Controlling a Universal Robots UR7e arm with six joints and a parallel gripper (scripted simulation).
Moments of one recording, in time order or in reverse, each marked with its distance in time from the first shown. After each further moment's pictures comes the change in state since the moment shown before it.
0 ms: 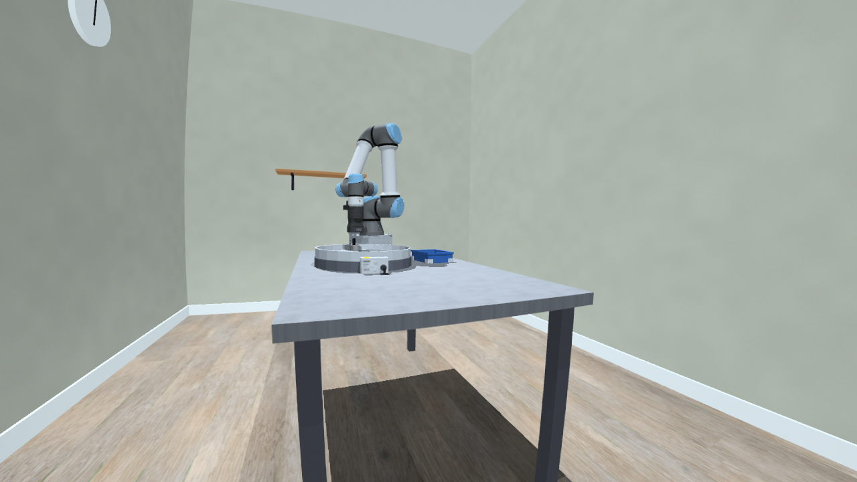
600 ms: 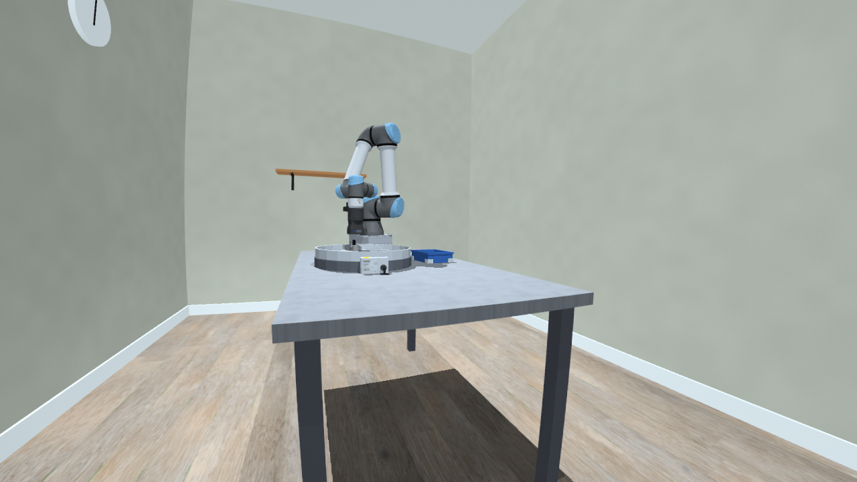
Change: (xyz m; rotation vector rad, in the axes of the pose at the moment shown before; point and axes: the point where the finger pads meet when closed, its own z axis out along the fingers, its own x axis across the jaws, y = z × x) arm 0.000 0.000 0.008 0.000 0.000 0.000
